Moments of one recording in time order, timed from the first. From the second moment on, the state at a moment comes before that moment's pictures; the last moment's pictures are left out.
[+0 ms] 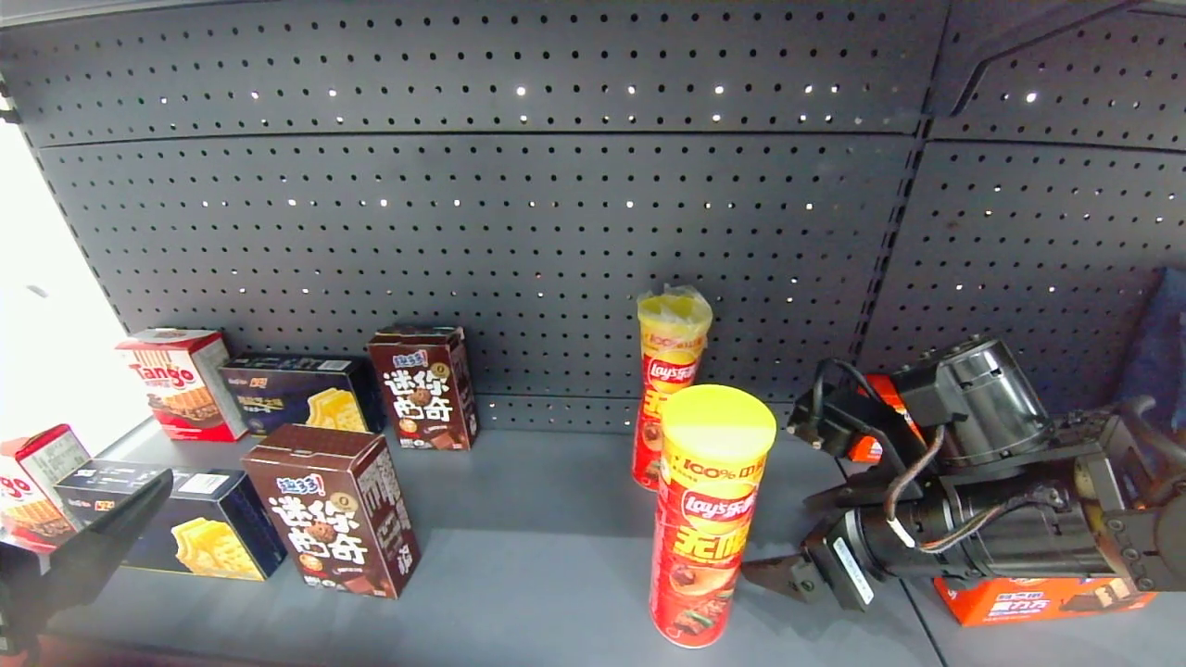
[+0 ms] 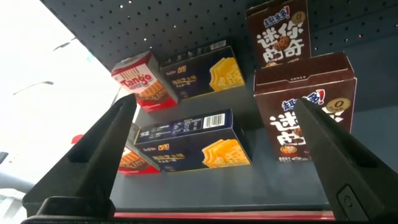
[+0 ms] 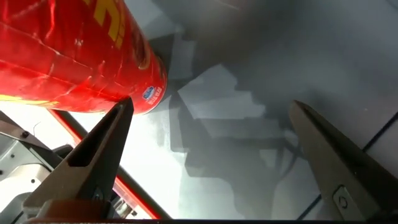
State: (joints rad) left arm -0.42 0.84 -0.53 -0.16 0.51 0.33; right arm 0.64 1.61 -0.88 0.04 0.05 -0.05
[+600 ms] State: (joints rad) left arm -0.41 0.84 -0.52 -0.16 0.51 0.30; right arm 0.62 1.60 -0.86 0.04 0.05 -0.05
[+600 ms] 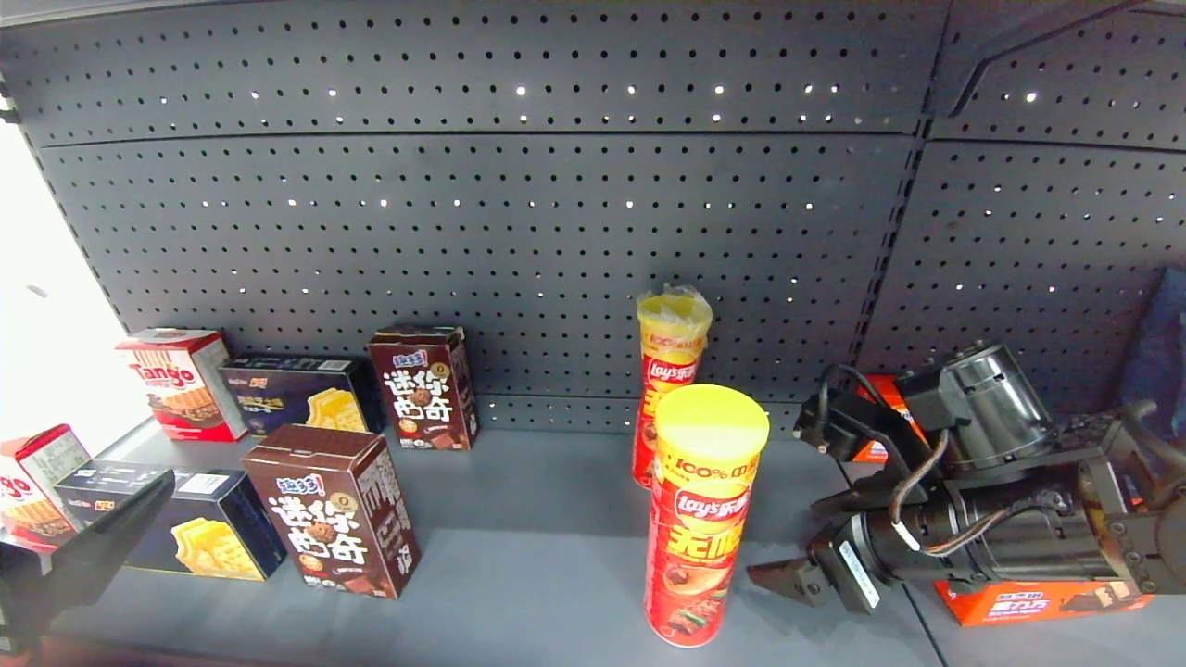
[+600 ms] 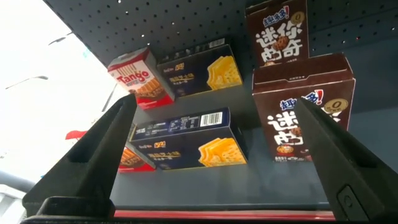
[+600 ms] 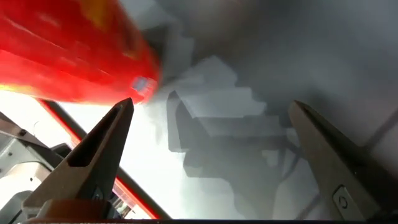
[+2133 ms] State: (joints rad) left arm -0.42 0.79 -0.48 -0.16 0.51 0.30; right arm 0.63 1.68 -0.91 0.04 0.05 -0.05
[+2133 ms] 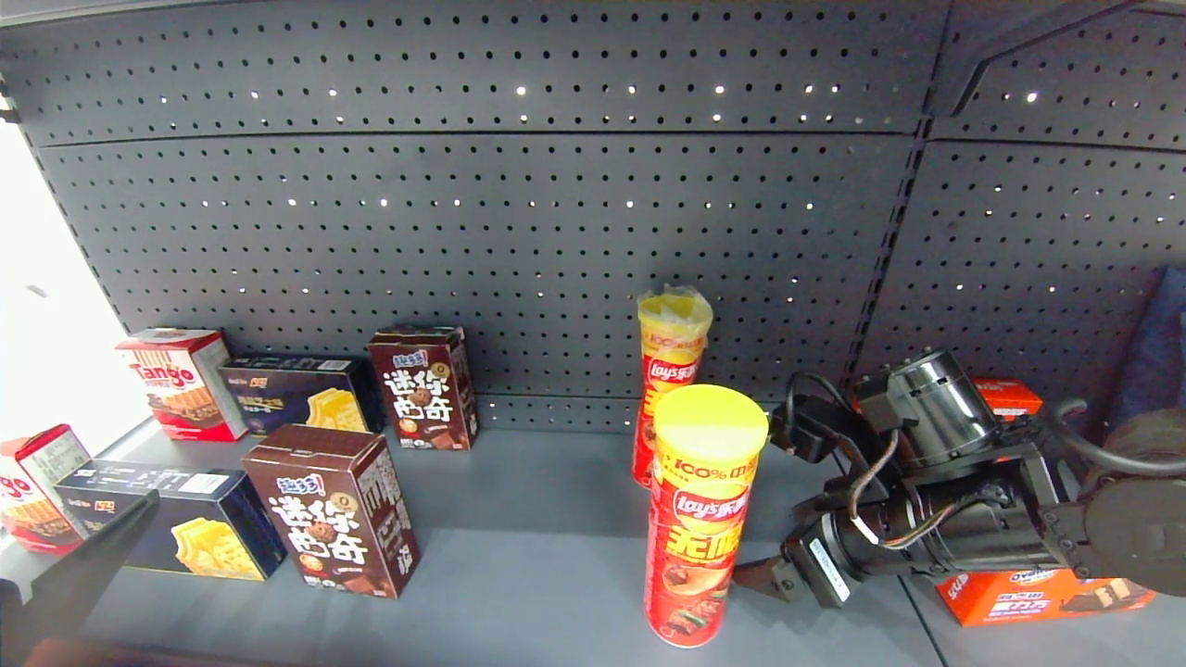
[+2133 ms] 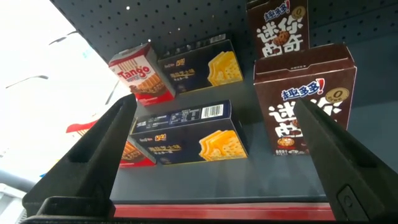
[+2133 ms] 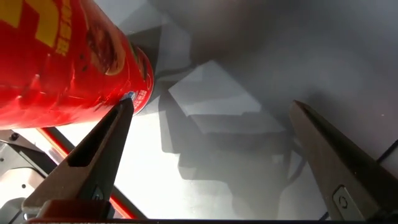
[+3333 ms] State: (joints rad) left arm -0.42 0.79 -0.48 -0.15 0.51 0.30; right arm 0.64 1.70 -0.92 0.04 0.05 -0.05
